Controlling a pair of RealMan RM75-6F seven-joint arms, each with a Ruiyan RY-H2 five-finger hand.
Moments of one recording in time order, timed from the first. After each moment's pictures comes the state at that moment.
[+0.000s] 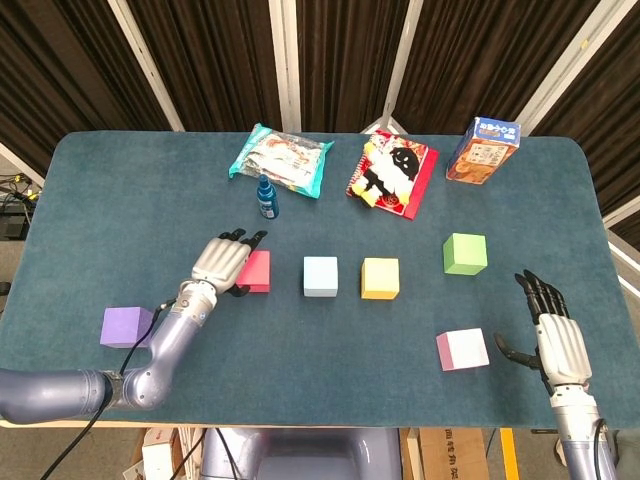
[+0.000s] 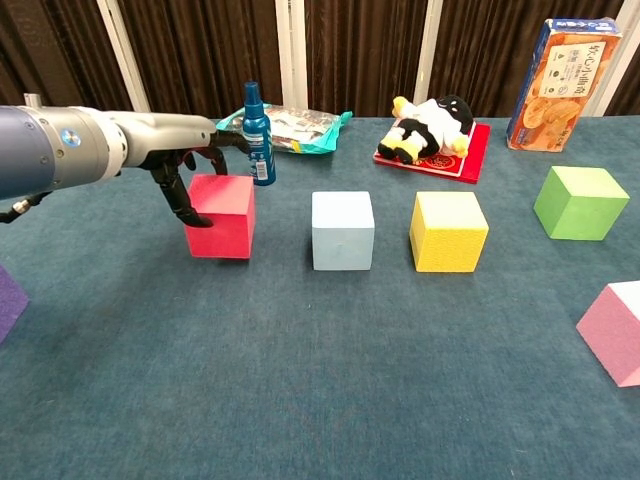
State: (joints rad) left arm -0.99 -1.47 -0.19 -1.65 0.57 0.97 0.68; right arm 0.15 -1.20 0.12 -1.73 -1.38 1.37 0.10
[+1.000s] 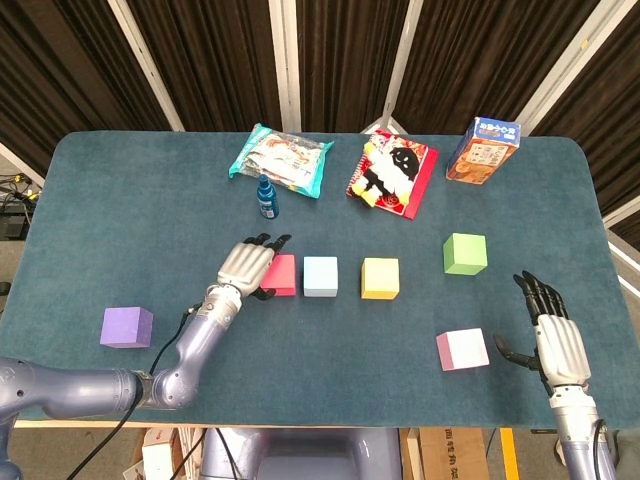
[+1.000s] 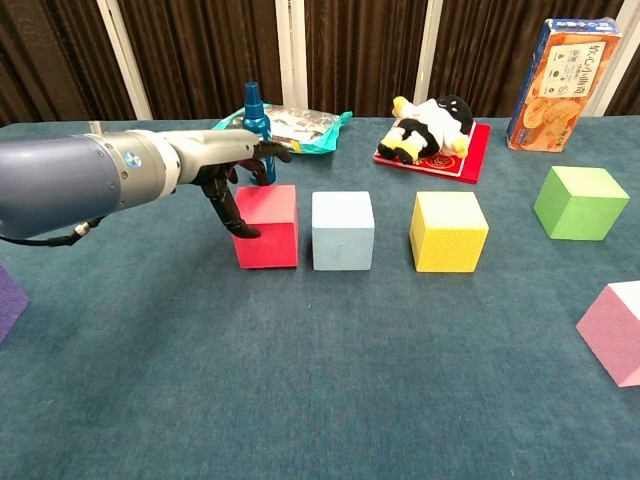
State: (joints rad) left arm -1.04 -1.61 -0.21 -1.55 0.56 0.98 0.62; right arm 0.15 -1.20 0.11 -1.73 -1.39 1.37 0.11
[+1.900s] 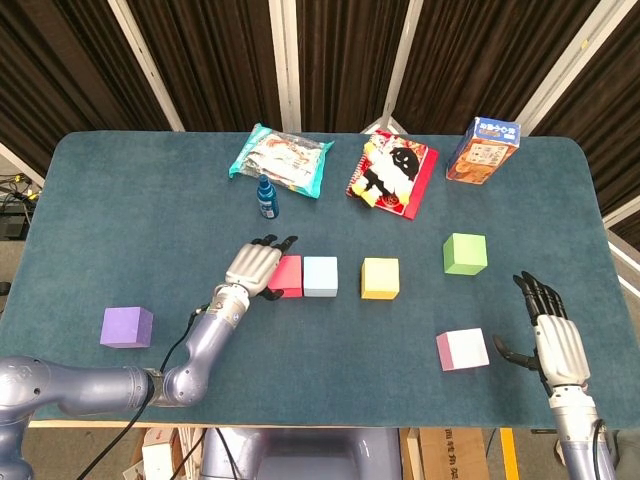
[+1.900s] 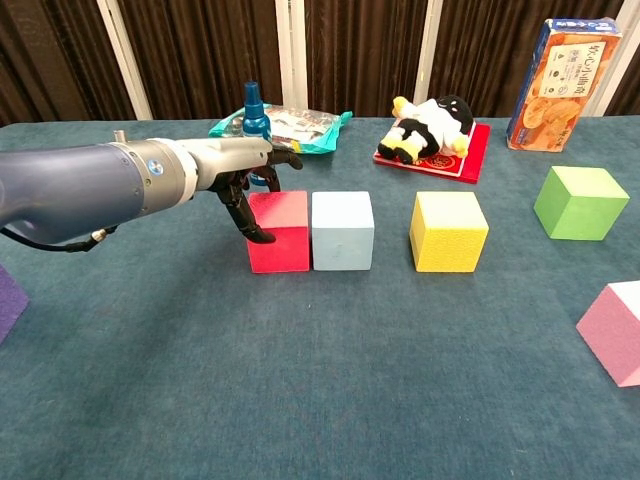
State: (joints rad) left arm -1.06 -1.66 -0.22 -1.49 0.54 0.96 0.62; right arm 0.15 -1.20 0.11 -1.73 -1.38 1.37 0.11
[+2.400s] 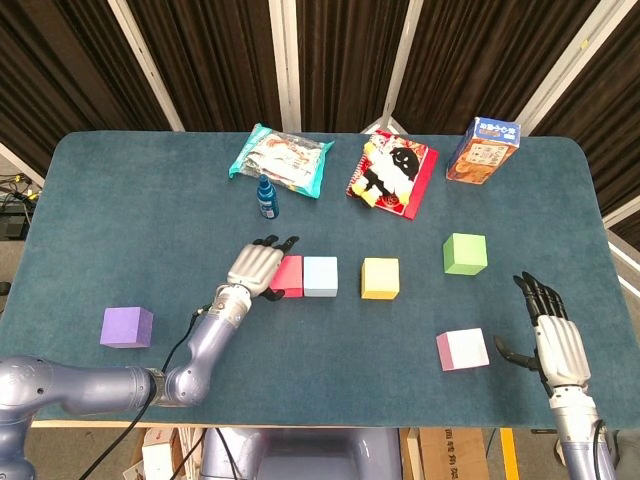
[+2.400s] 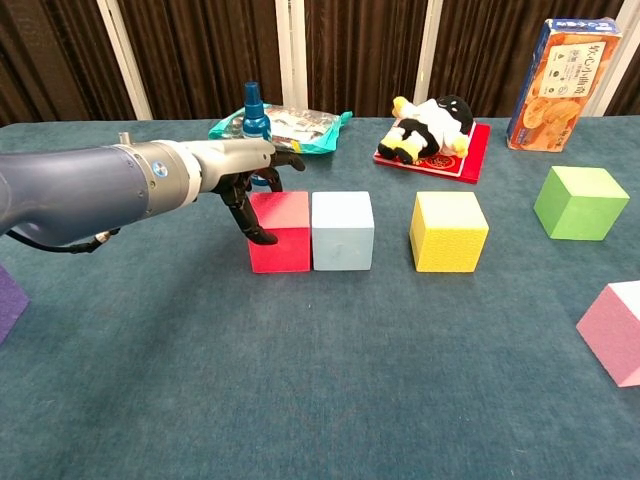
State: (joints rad) left arm -1.07 -1.67 -0.22 -1.48 0.54 0.95 0.62; right arm 0.15 -1.20 0.11 -1.73 -1.38 1.37 0.11
